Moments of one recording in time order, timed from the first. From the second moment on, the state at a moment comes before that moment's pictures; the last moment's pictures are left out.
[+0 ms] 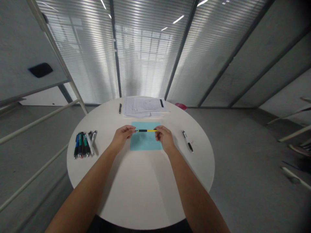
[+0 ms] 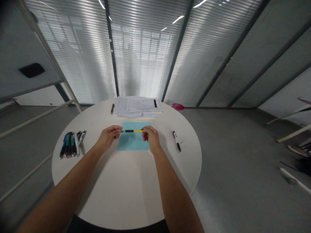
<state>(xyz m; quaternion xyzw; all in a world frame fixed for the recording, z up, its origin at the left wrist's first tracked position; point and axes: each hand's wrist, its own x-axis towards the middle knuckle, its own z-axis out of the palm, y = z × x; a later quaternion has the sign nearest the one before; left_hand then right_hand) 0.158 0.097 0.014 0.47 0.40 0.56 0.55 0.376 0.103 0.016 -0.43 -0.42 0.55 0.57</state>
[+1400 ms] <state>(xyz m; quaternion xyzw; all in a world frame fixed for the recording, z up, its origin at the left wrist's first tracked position) 0.143 0.103 0.020 0.38 0.39 0.60 0.58 0.390 0.110 0.019 -0.43 -0.29 0.53 0.68</state>
